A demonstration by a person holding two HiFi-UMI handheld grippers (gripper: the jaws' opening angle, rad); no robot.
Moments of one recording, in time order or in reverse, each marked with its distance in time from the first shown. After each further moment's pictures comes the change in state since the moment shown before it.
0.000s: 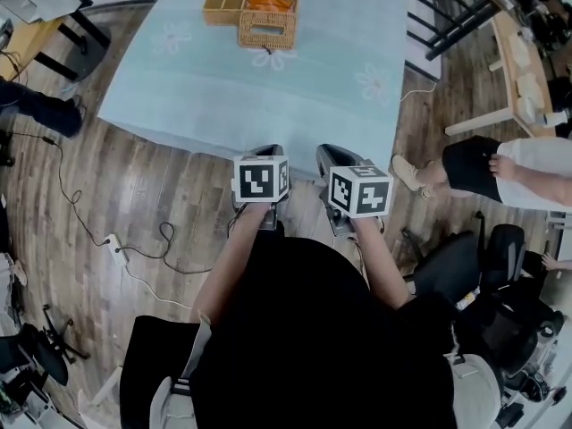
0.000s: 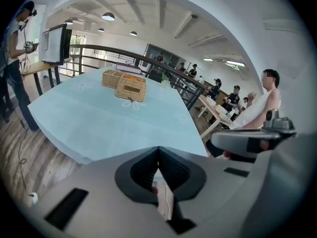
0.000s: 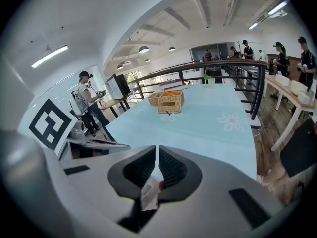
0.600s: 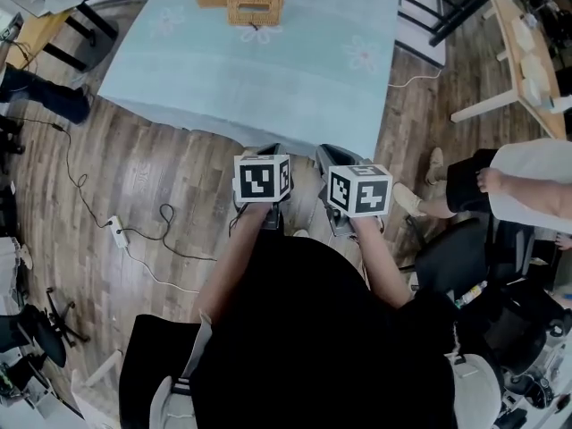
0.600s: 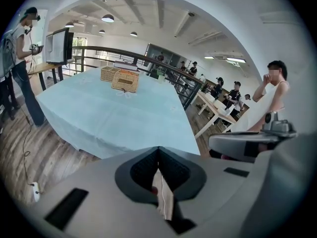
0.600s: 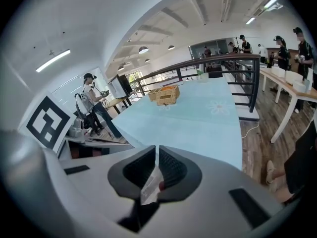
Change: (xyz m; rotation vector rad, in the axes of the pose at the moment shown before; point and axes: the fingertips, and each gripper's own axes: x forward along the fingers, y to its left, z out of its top) left arm -0.016 -0.078 -0.081 0.003 0.000 0.037; right arm -0.073 -0.030 -0.082 0.025 0.009 0.045
